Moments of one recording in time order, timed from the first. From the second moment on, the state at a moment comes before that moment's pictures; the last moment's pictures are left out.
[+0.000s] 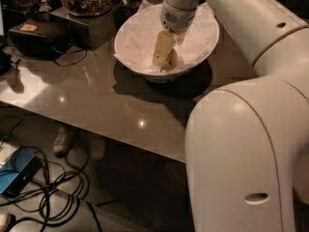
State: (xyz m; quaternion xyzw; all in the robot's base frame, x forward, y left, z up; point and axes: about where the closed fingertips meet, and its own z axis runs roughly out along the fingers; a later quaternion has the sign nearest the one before) arm 0.691 -0.058 0.889 -0.48 0.87 0.04 0.10
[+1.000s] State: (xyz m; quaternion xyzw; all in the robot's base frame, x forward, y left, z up) arm 0.694 -0.055 0.878 -0.49 0.87 0.05 0.09
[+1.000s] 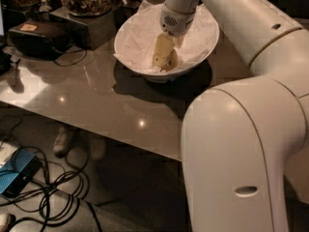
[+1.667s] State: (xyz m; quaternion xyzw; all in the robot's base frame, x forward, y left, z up) arm 0.693 -0.055 0.873 -0.49 0.87 0.06 0.09
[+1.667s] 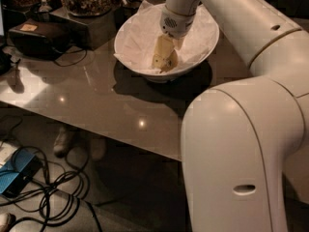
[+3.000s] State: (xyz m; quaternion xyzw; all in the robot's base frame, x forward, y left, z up) arm 0.691 -0.053 0.868 -0.50 0.86 0.07 0.10
